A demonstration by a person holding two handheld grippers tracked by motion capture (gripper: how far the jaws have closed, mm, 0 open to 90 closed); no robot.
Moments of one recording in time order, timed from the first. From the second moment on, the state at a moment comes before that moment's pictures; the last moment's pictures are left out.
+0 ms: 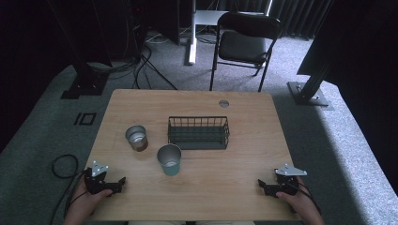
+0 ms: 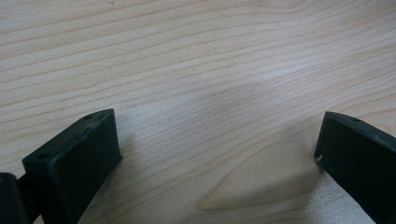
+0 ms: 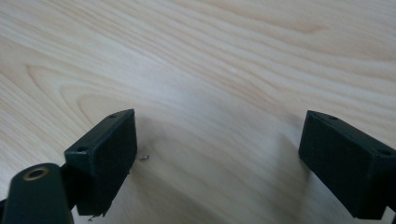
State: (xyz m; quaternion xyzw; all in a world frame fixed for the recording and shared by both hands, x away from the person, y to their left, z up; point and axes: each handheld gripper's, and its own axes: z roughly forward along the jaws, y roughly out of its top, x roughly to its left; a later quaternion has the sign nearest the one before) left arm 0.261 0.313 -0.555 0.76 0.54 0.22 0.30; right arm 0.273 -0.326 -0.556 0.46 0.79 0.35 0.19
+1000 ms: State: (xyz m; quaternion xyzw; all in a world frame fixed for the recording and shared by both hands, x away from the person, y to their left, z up) left arm 0.261 0.313 -0.555 0.76 0.54 0.22 0.30; right arm 0.304 -0.237 -0.546 0.36 0.83 0.40 0.15
